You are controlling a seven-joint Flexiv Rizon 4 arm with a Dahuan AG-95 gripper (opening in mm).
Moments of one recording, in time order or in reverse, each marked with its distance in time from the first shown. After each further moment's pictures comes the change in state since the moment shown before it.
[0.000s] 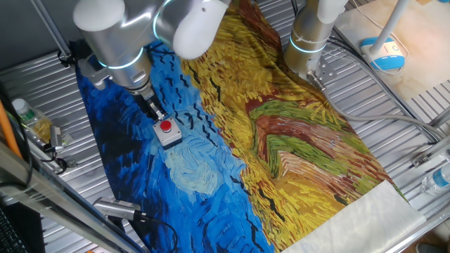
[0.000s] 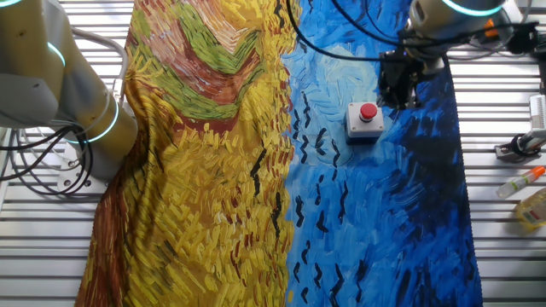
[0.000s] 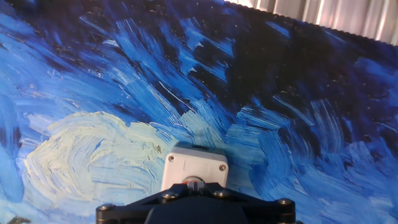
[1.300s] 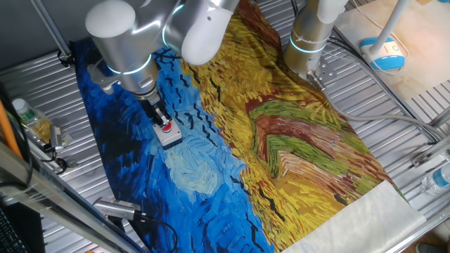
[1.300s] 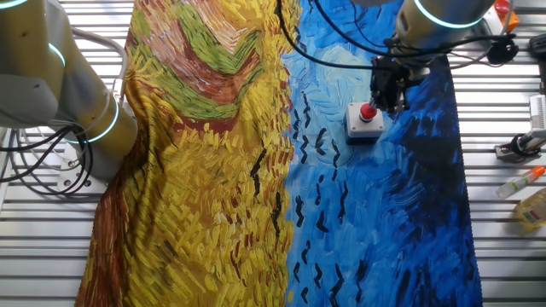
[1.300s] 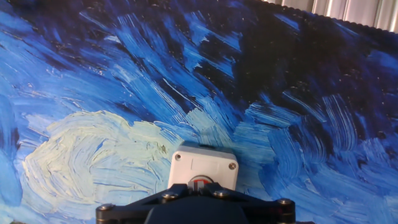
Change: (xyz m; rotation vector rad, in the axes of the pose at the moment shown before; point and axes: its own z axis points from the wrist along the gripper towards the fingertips) arm 0.011 0.007 0.017 0.006 -0.021 0.006
